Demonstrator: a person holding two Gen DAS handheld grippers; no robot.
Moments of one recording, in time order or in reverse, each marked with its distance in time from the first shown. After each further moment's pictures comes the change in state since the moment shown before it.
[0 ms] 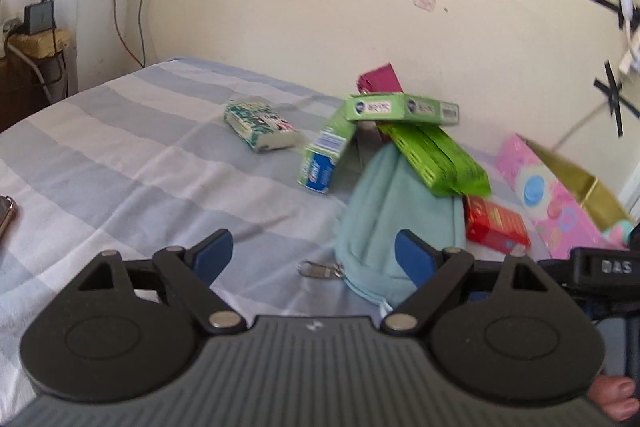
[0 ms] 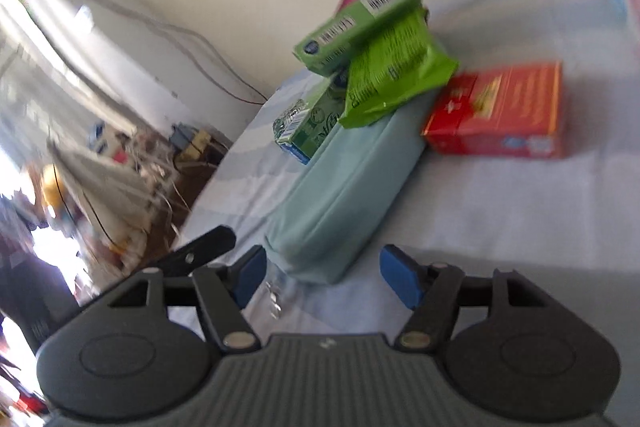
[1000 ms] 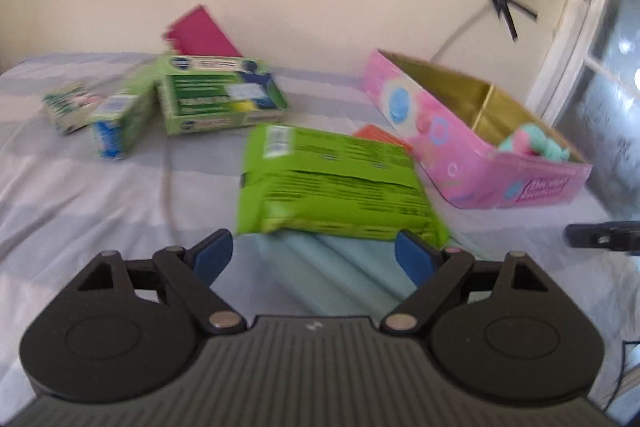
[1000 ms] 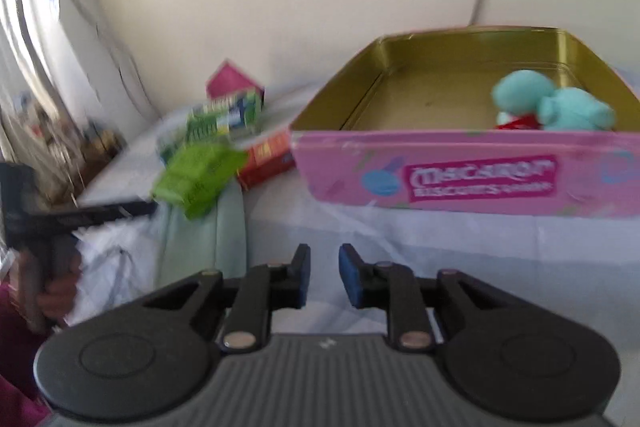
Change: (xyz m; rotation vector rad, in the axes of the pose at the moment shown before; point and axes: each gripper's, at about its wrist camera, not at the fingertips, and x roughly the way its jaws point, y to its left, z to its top) left arm 0.031 -0.117 -0.028 0.256 0.158 -0.259; right arm -0.233 -0.075 -0.075 -0.220 -0.229 -0.343
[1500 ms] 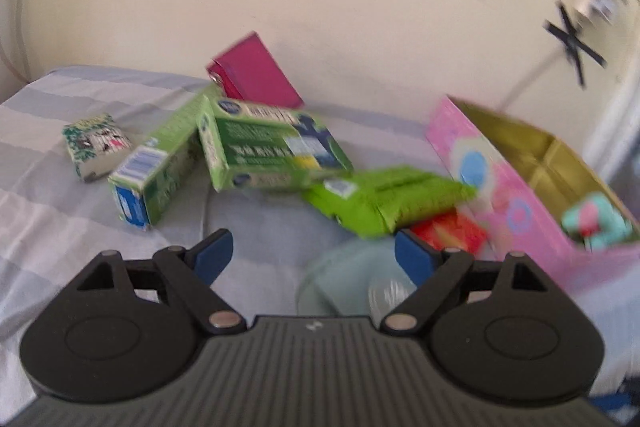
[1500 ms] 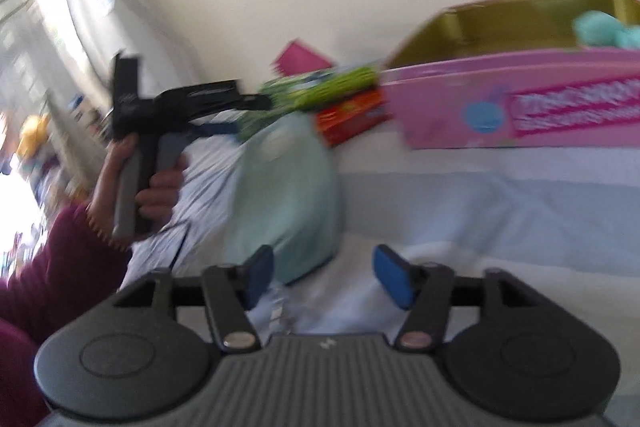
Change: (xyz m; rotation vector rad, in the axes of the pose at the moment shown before) left arm 0.029 0.047 0.034 -0.084 -0.051 0.088; right arm 0.036 0.053 -0.051 -0.098 0.065 0.187
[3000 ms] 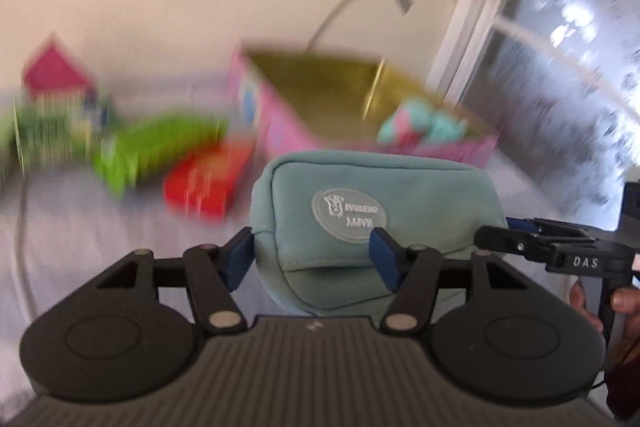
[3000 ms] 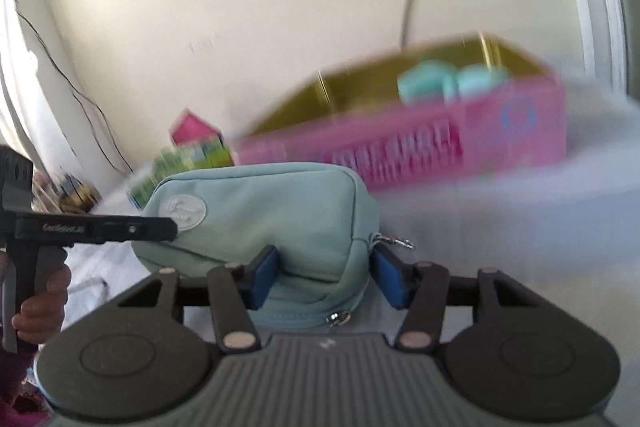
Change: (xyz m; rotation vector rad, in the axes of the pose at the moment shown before) left arm -0.058 -0.121 -0.021 0.218 0.046 -0.348; right arm -0.070 -0.062 -0.006 0.108 -0.276 -0.292
